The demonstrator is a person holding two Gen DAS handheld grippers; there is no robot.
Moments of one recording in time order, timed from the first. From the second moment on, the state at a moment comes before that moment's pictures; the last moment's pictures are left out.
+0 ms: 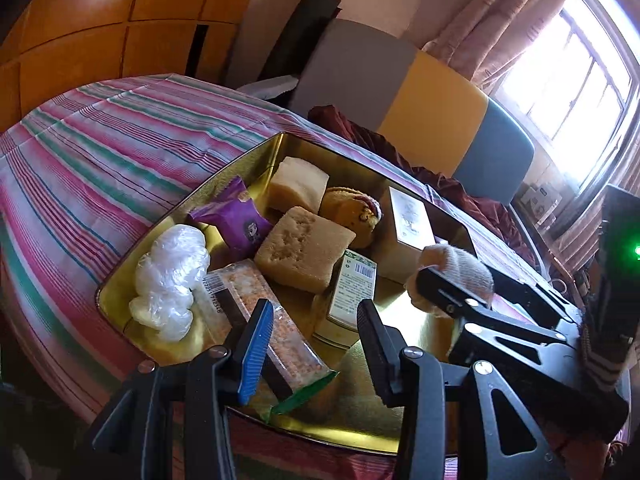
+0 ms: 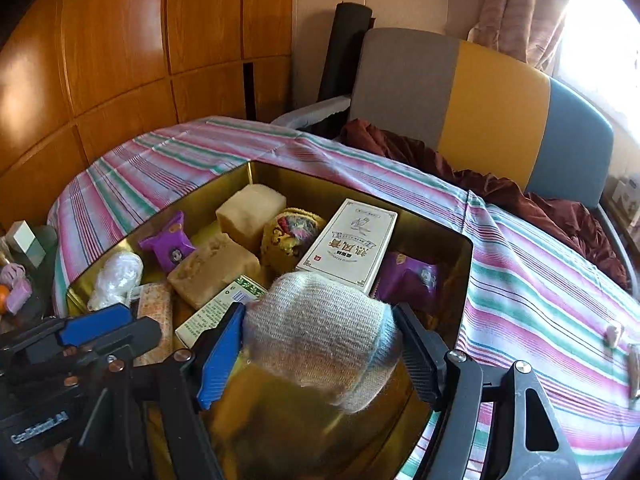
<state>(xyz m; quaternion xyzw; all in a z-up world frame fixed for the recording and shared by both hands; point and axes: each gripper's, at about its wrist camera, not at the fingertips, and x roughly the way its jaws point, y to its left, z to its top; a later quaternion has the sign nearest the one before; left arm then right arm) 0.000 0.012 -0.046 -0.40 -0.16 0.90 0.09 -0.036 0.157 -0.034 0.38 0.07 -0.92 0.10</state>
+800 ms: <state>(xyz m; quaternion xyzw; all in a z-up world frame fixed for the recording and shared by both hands) 0.005 0.027 -0.042 -0.40 -0.15 0.90 0.11 -0.029 0.181 -0.023 0.39 0.03 -0.92 0.07</state>
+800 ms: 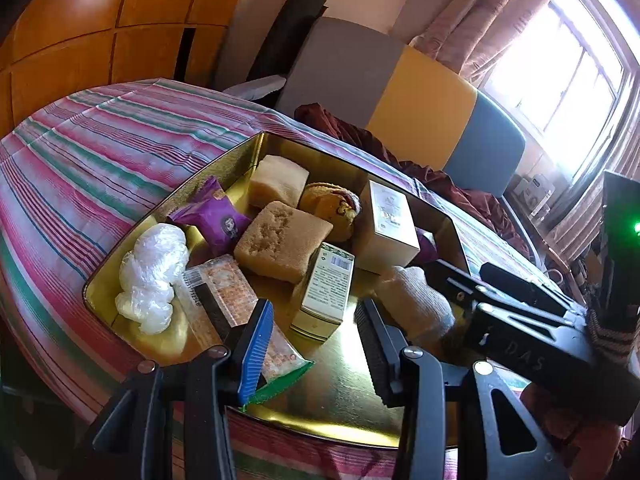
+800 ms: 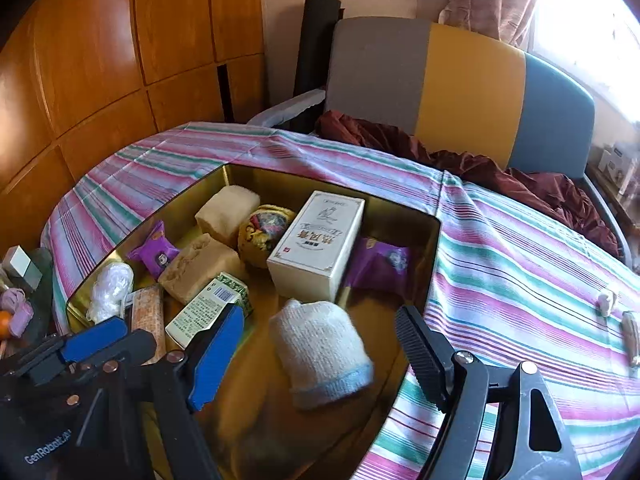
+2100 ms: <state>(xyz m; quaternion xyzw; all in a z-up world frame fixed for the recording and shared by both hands) 0.035 0.246 -0.024 -0.43 0.03 0.83 0.35 0.048 0.466 -0.076 0.44 -0.07 -0.88 -0.18</state>
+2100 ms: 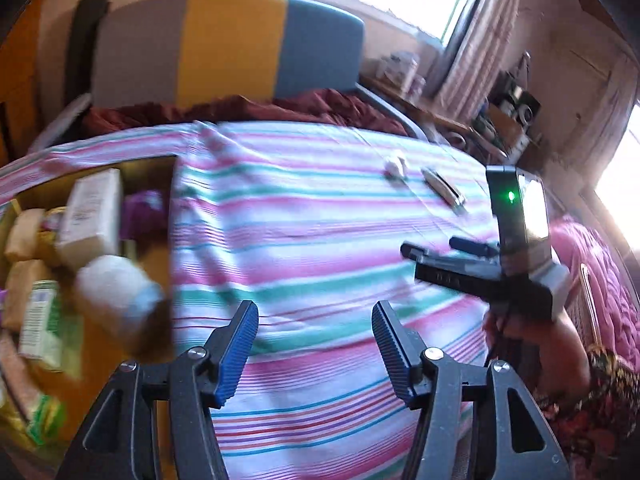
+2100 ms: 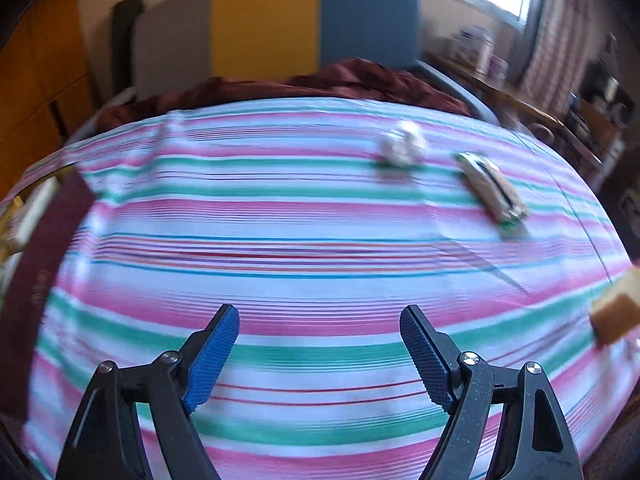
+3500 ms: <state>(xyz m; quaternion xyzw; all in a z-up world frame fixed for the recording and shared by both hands) -0.010 0.407 -0.037 -0.43 0.13 0.79 0.41 0.003 0.659 -0.092 0.41 -0.12 -0.86 -0.28</state>
